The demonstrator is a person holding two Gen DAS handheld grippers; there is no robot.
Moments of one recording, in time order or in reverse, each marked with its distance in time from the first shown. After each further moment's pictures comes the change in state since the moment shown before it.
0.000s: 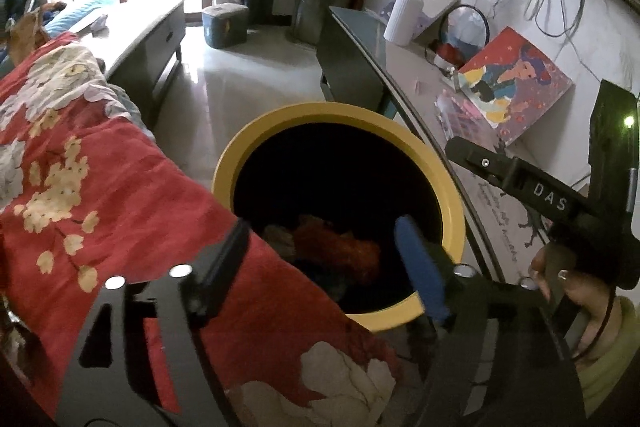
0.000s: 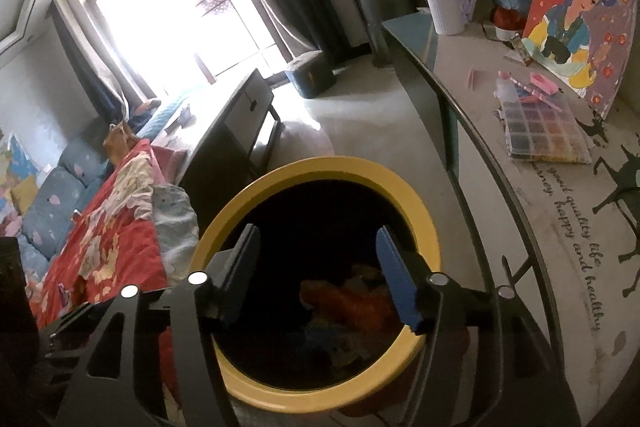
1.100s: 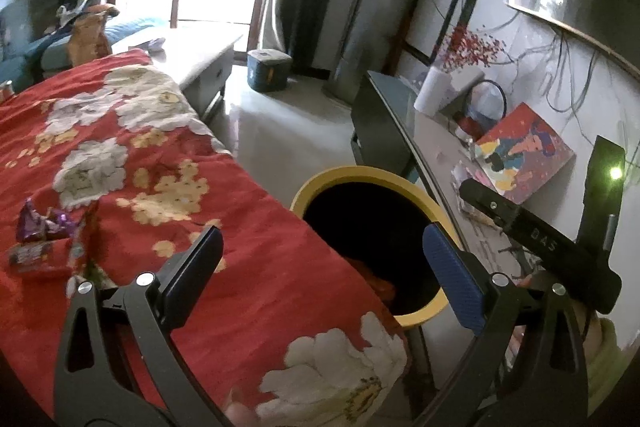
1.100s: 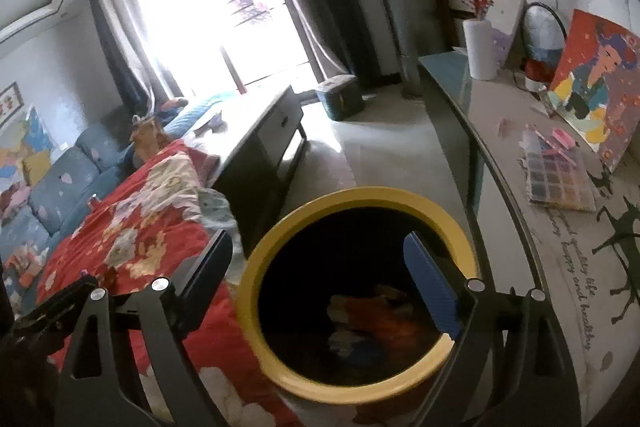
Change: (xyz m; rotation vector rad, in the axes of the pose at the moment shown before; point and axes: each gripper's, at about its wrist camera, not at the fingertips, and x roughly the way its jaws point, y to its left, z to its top) left arm -0.099 0.042 -0.012 -0.135 -0.206 0.073; right arm -0.037 0.064 0.004 -0.133 -0.074 0.052
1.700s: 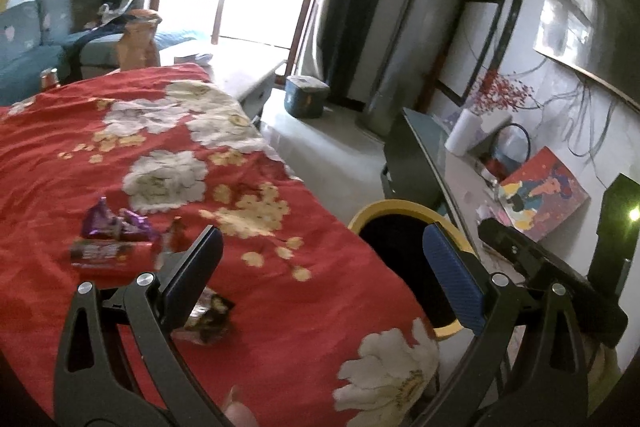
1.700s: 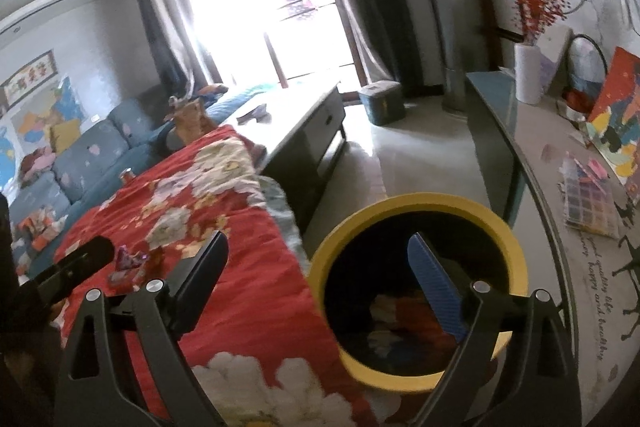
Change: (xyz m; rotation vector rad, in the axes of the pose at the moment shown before) left arm -0.049 0.055 0.004 -0.095 -0.107 0.092; right arm -0.012 0.075 -0.009 -0.124 0.001 0.108
